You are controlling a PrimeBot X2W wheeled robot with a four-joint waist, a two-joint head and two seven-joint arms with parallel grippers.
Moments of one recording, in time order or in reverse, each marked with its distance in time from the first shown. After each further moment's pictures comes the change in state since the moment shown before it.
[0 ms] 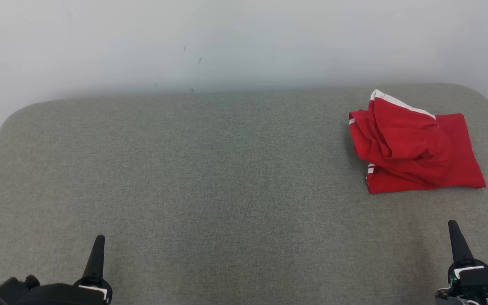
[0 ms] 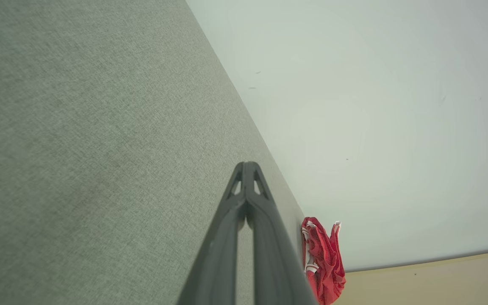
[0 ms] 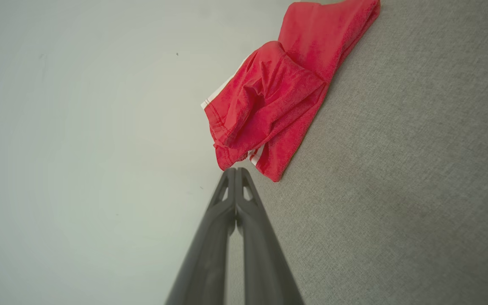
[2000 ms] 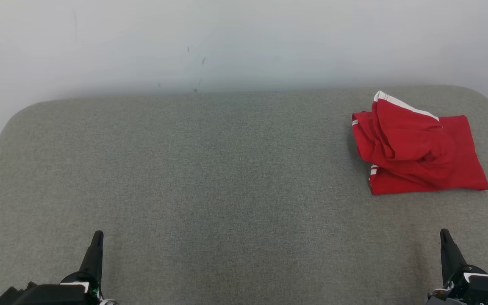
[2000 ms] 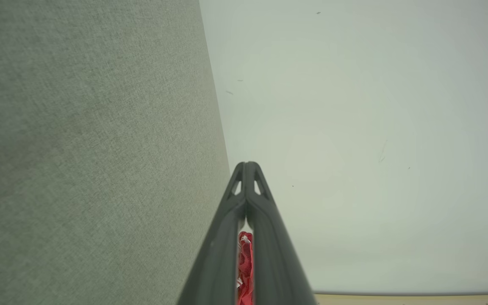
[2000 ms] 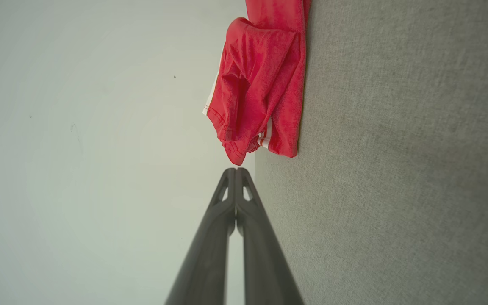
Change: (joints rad) left arm -0.039 -0.073 0.108 0.068 -0.295 -0.068 0.098; right arm -0.029 0.106 -0.108 0.096 0.298 0.073 0.104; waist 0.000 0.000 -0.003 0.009
